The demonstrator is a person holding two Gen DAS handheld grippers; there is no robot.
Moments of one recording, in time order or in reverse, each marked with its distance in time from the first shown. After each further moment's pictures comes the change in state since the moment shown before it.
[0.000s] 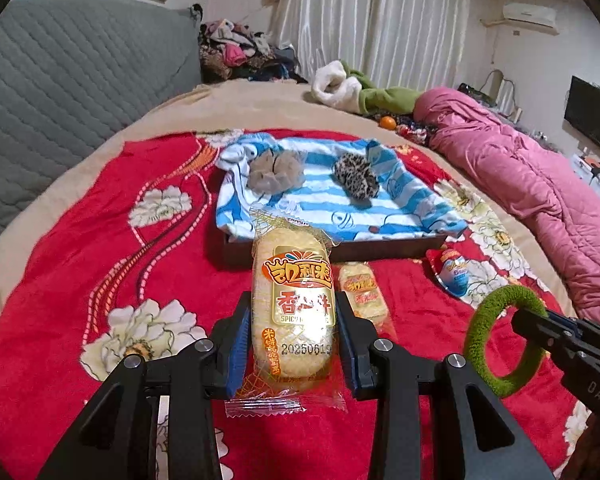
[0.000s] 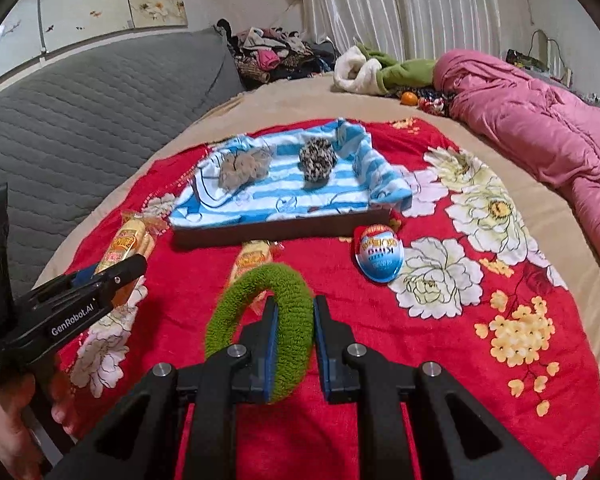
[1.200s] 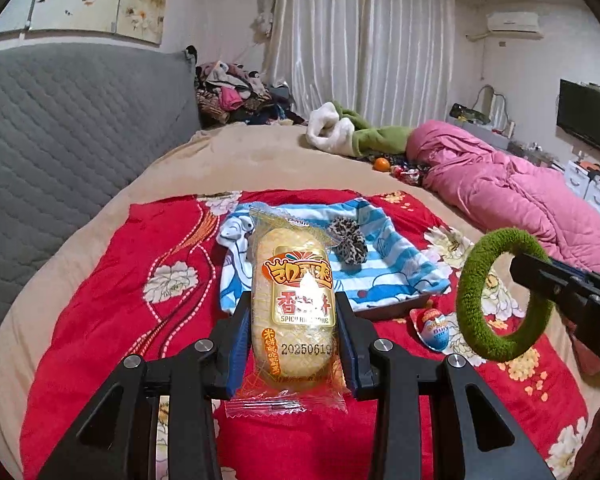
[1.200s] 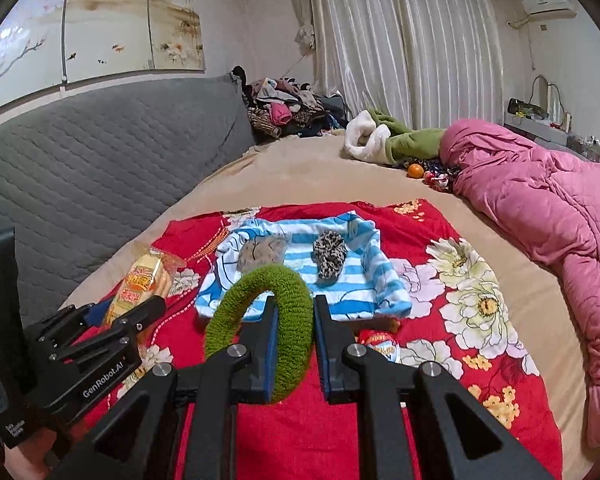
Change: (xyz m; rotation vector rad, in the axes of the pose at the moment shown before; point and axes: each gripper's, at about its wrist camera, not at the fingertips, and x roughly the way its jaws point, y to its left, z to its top) left arm -0.043 -0.020 0.062 0.059 -0.121 0.024; right arm -0.051 0.028 0.077 -0.055 -0.184 0.001
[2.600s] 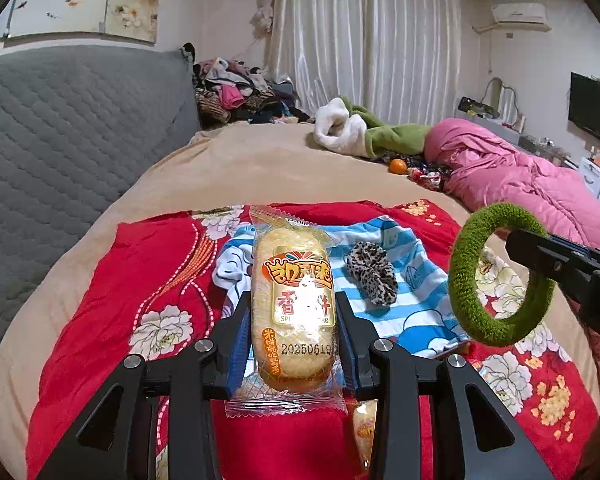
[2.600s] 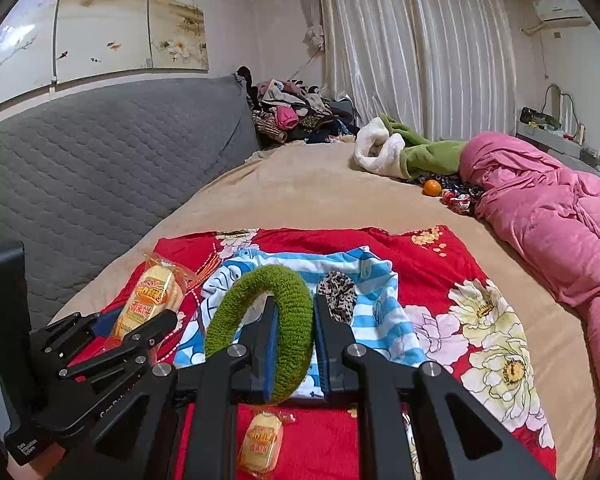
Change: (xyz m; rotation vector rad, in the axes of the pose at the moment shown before) left arm 0.098 0.006 0.056 0.012 0.017 0.034; right arm 0.092 -0.007 0.061 -0.025 -0.009 0.017
